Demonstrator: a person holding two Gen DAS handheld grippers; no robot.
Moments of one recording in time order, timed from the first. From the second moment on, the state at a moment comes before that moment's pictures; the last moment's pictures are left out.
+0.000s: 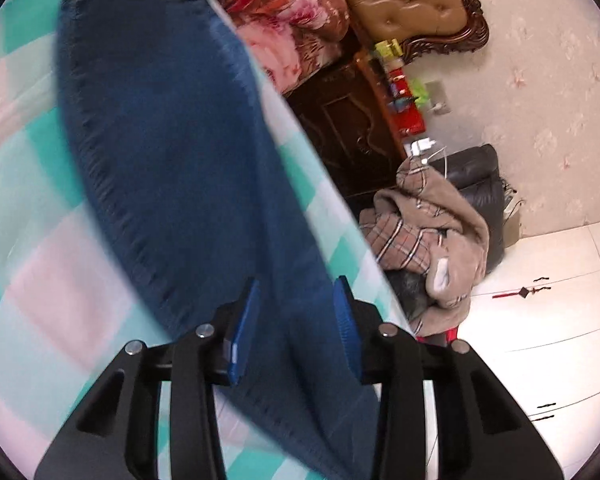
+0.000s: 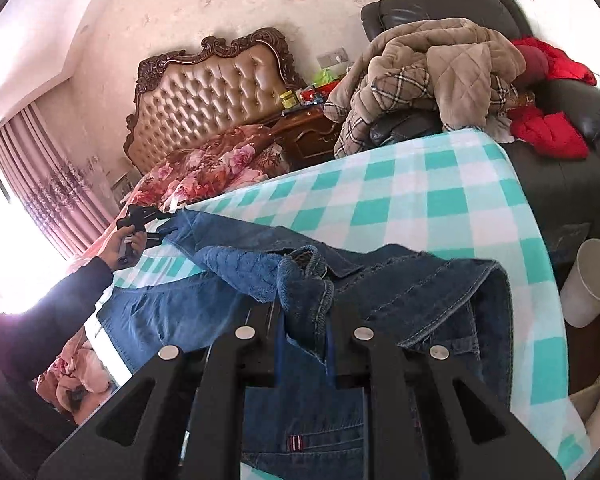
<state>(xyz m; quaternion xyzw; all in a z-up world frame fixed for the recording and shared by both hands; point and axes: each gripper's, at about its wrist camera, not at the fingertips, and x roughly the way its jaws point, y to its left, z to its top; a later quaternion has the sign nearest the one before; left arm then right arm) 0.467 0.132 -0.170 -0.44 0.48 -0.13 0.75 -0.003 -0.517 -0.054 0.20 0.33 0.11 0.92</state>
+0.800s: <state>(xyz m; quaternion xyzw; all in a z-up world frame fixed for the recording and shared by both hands) 0.289 0.230 -0.029 -0.39 0.41 -0.13 0.81 -0.021 -0.595 -0.055 0.22 0.36 0.12 0.90</state>
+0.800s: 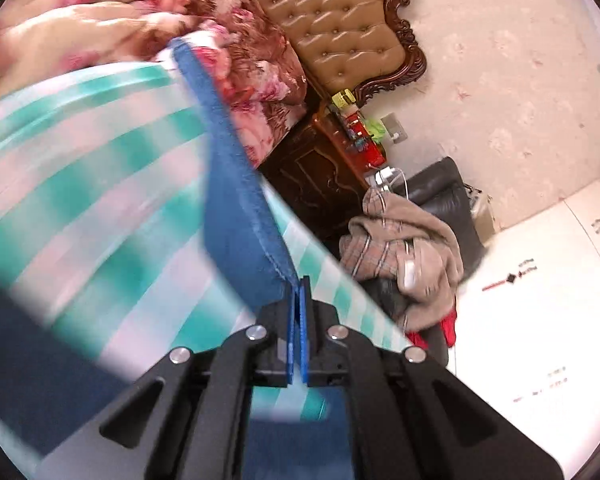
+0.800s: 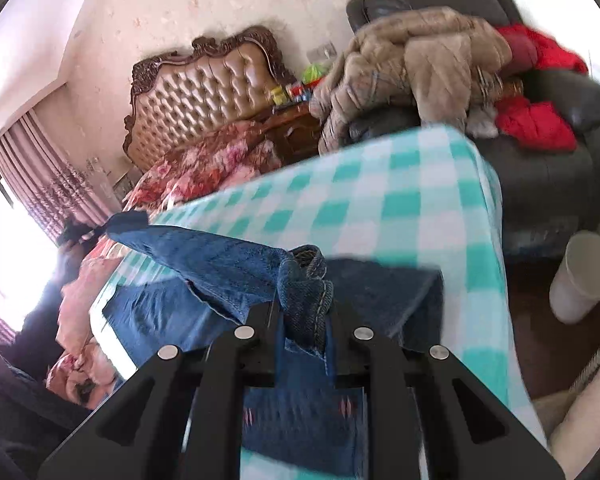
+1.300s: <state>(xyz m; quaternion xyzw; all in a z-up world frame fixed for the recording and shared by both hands) 0.092 0.273 -0.179 -0.47 0.44 -0.07 0.76 -0.102 -0.600 -0.138 0.39 0.40 0.04 0.83</state>
